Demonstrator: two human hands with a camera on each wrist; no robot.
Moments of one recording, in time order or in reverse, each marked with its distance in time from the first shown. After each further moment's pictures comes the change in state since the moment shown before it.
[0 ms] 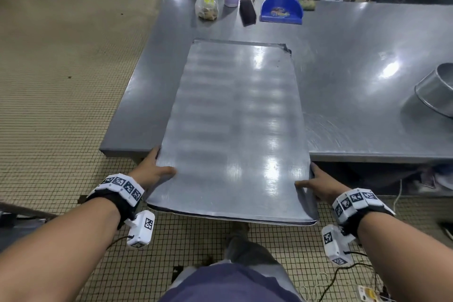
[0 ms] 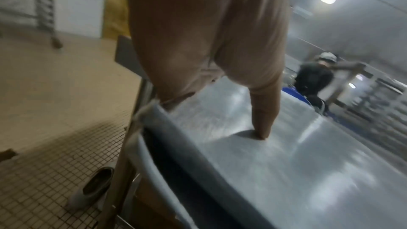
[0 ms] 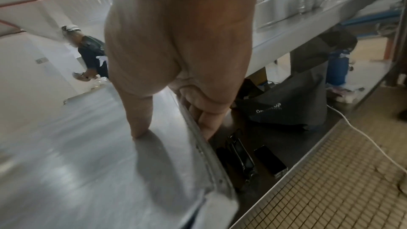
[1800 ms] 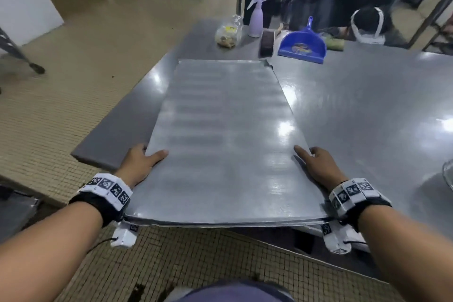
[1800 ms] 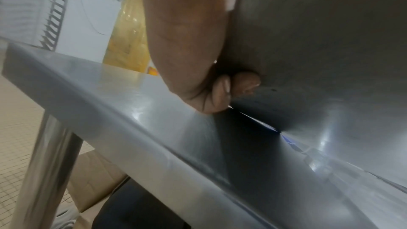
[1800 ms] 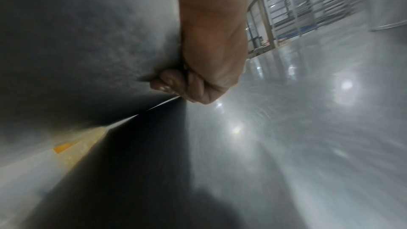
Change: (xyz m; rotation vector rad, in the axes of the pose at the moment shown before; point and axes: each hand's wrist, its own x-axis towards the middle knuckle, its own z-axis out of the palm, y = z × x) left_hand 0.034 0.119 0.081 -0.256 0.510 0.162; right_hand 0.138 -0.121 -0.167 -0.318 0.231 -0.374
